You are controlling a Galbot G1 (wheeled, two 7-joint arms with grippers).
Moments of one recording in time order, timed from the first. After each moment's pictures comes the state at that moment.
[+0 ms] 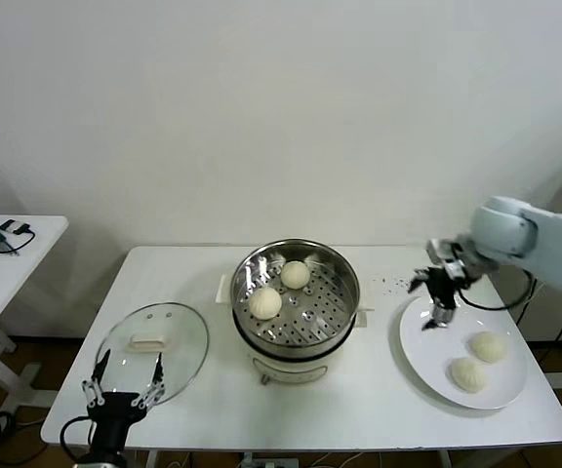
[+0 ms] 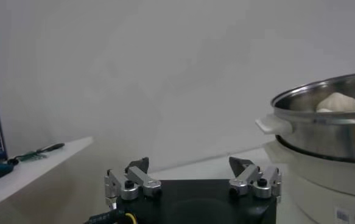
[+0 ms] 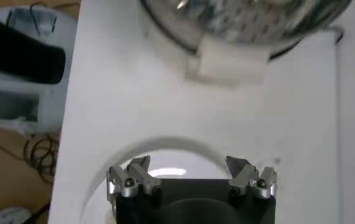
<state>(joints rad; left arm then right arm) 1.83 -1.52 -0.68 -2.17 0.11 -0.04 -0.02 0.48 0.44 -1.38 1.51 0.24 -0.28 -1.05</state>
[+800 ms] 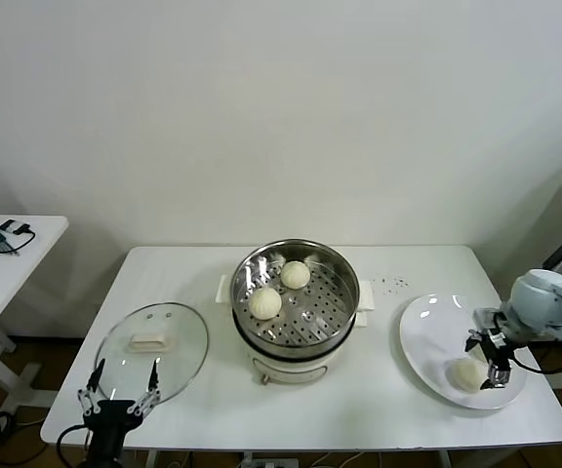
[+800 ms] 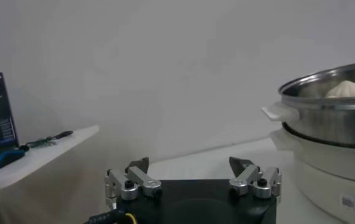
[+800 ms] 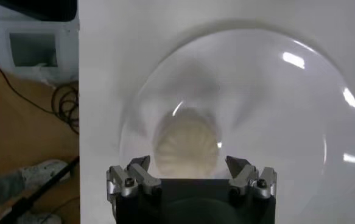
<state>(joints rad) 1.84 -1.54 -0.69 -2.15 0.11 -0.04 -0.03 0.06 0.43 -1.09 1.35 0.02 -0.23 -1.06</state>
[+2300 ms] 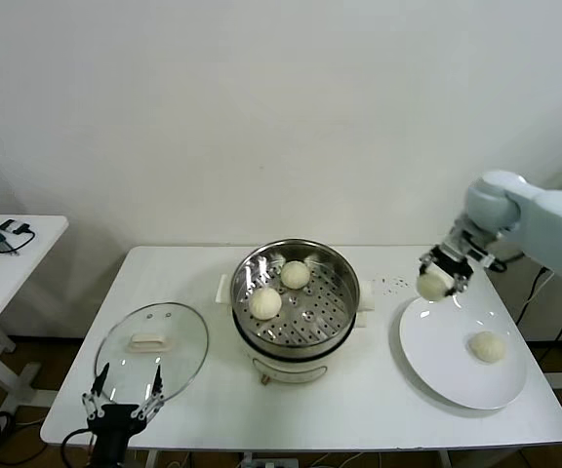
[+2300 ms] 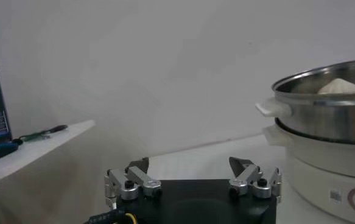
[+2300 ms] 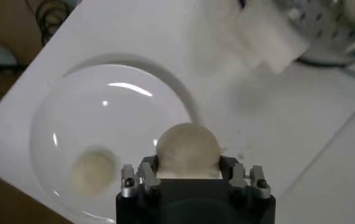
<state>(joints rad) 1.85 -1.54 -0.68 -2.16 0.11 -0.03 -0.02 0.64 0.77 -1.28 1.36 -0.09 0.37 -1.27</state>
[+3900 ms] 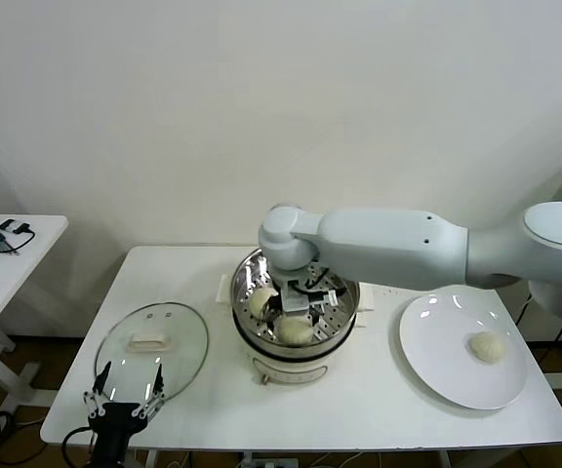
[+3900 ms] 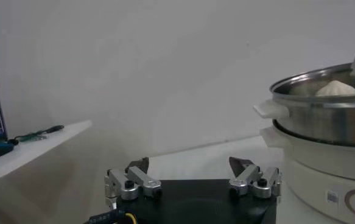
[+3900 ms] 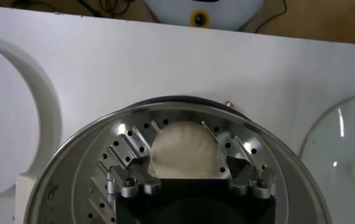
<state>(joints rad) 1.85 -1.53 -0.68 -2.16 0.10 -0.03 -0.01 0.54 1.21 -1.28 1.48 -0.17 0.45 -1.29</state>
